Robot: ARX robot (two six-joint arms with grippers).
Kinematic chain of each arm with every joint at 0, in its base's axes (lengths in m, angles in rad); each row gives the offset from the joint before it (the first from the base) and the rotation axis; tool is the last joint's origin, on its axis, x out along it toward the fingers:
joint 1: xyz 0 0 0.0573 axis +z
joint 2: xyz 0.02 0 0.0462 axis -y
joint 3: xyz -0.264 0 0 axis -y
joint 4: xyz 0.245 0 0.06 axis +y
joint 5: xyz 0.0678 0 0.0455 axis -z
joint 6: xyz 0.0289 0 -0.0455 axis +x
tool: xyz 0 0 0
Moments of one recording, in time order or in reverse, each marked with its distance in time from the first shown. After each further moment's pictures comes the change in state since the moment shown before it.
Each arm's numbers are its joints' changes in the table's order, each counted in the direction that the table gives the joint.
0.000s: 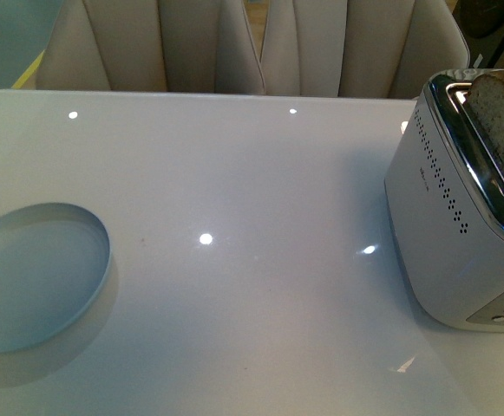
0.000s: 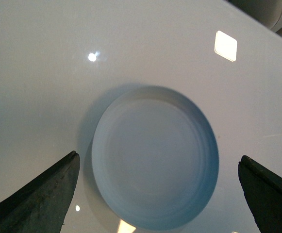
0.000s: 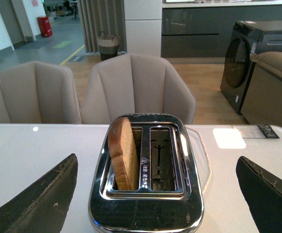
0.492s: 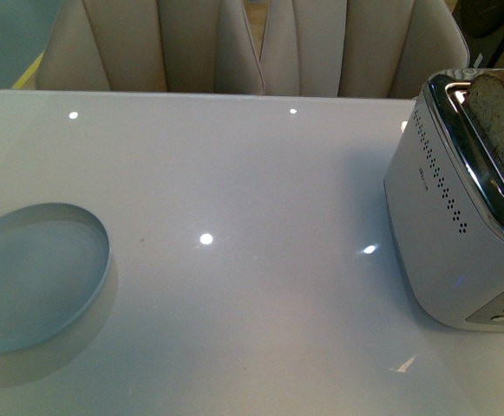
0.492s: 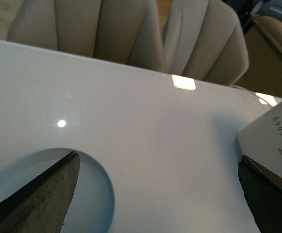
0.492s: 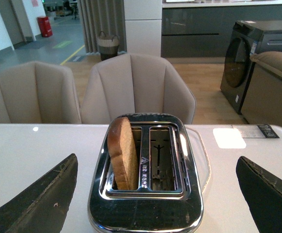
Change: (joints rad) left arm -0.511 0.674 -0.170 0.056 -0.238 -0.270; right arm 0.000 0.000 0.000 0.000 0.000 0.000
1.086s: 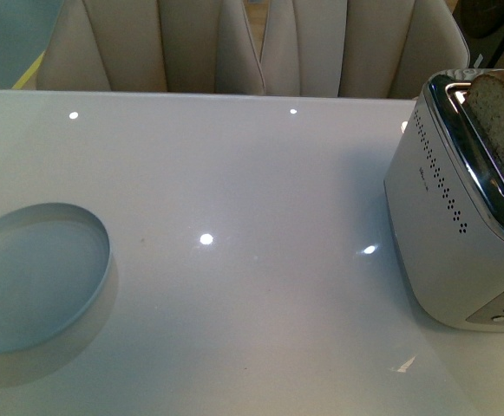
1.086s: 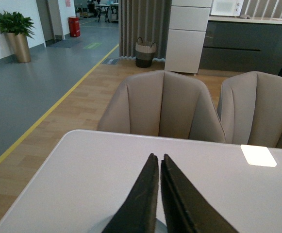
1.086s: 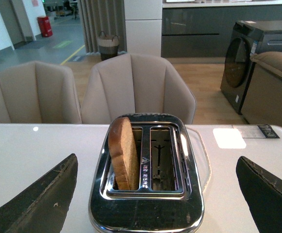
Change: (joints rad) left arm -0.059 0.362 -0.293 -0.302 -0.380 0.192; right arm 0.000 0.000 0.000 0.000 0.000 0.000
